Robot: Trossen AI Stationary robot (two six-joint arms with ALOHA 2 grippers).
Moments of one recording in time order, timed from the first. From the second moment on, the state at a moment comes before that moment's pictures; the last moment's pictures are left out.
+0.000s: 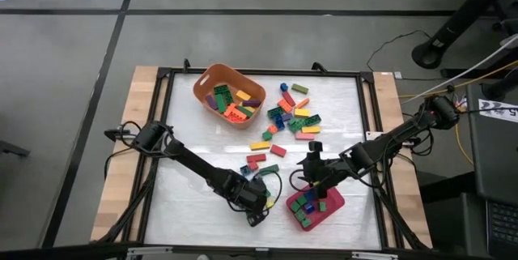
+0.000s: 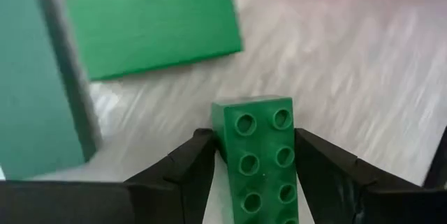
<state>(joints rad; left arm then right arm) -0.45 2.11 1.41 -0.43 -0.06 -0.95 0.52 1.36 0.89 -0.42 0.38 0.26</state>
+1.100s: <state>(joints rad) -0.34 1.86 1.40 -0.48 -0.06 -0.54 0.11 1.36 0.89 -0.59 0.19 0.12</state>
